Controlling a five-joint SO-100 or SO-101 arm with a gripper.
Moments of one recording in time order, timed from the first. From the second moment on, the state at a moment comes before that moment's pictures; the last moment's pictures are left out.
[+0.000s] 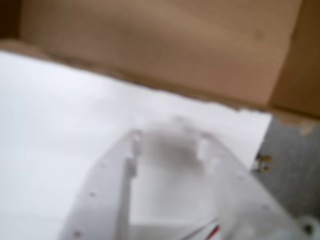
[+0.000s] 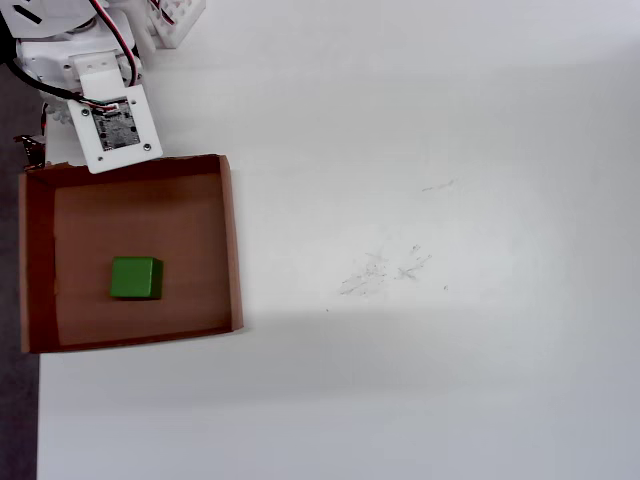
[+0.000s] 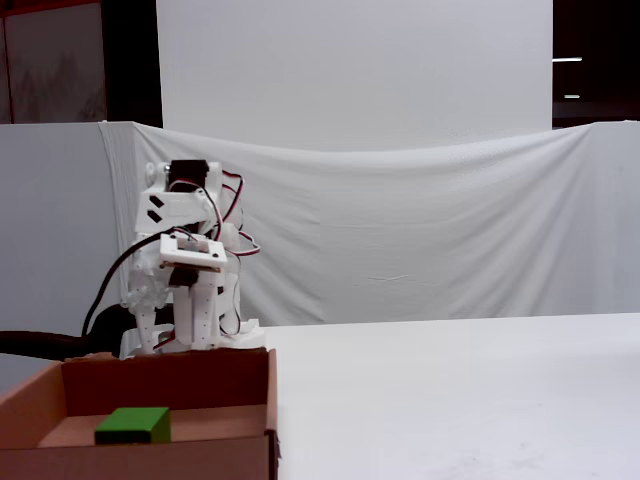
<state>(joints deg) 1.0 182.0 170.2 69.9 -79.0</state>
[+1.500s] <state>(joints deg) -0.1 182.0 170.6 70.2 -49.4</state>
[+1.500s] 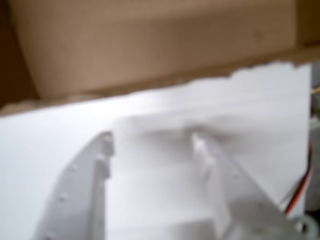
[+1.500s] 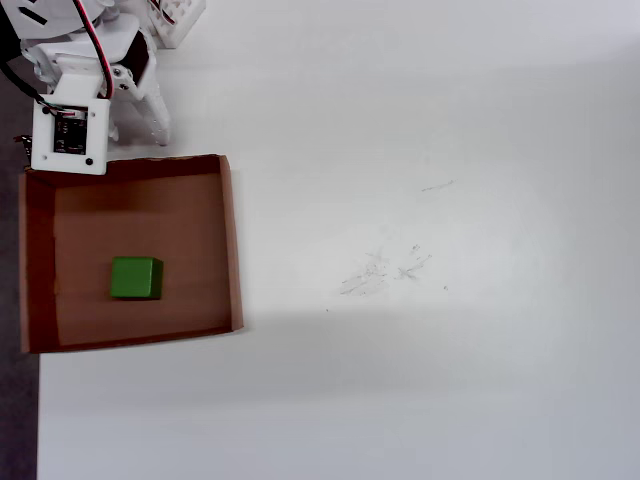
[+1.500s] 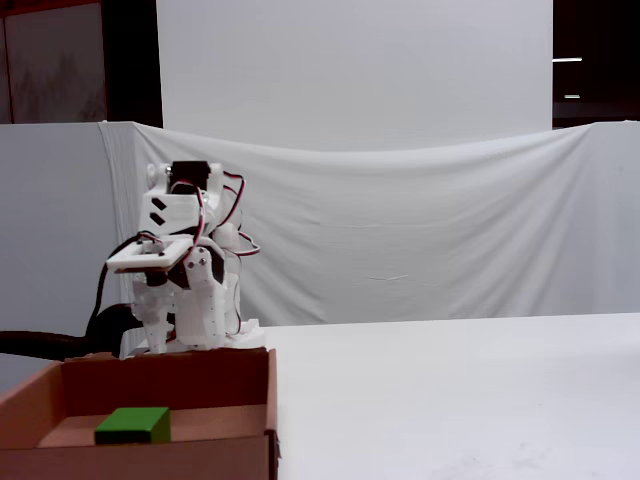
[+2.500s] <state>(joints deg) -0.9 182.0 170.6 70.7 -54.1</state>
